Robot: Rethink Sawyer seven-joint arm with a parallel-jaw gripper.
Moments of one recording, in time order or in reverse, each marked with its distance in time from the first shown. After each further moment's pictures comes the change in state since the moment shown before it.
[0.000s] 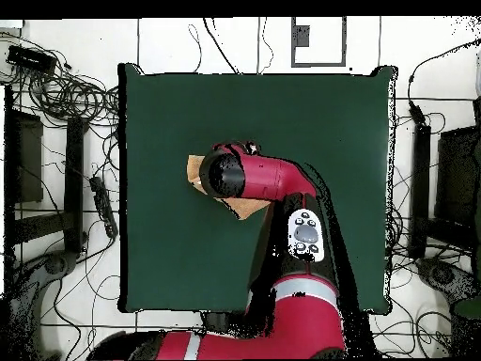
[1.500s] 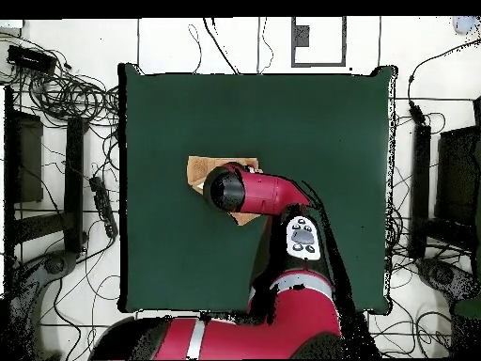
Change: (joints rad) arm -0.004 0.042 0.000 0.076 0.001 -0.001 0.000
